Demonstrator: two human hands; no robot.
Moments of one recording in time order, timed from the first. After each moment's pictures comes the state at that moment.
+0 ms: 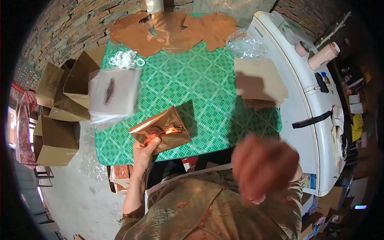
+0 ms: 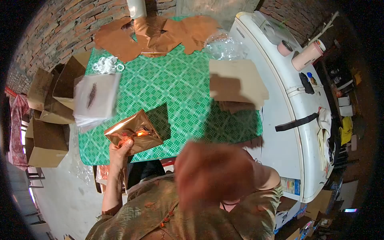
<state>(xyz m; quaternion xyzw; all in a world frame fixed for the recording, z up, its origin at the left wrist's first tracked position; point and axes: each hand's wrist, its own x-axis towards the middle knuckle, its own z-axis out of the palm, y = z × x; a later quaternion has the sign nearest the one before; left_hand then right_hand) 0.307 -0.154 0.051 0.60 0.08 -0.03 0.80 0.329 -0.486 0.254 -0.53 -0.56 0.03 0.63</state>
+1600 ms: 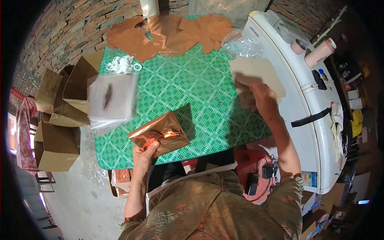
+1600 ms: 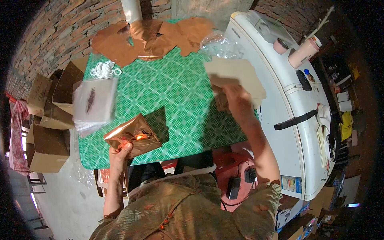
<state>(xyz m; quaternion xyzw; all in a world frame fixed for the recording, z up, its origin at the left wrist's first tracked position) 0.306 -0.153 0.054 0.62 0.07 -0.03 0.78 0.434 -0.600 0.128 -0.93 -0.18 -0.27 0.15</state>
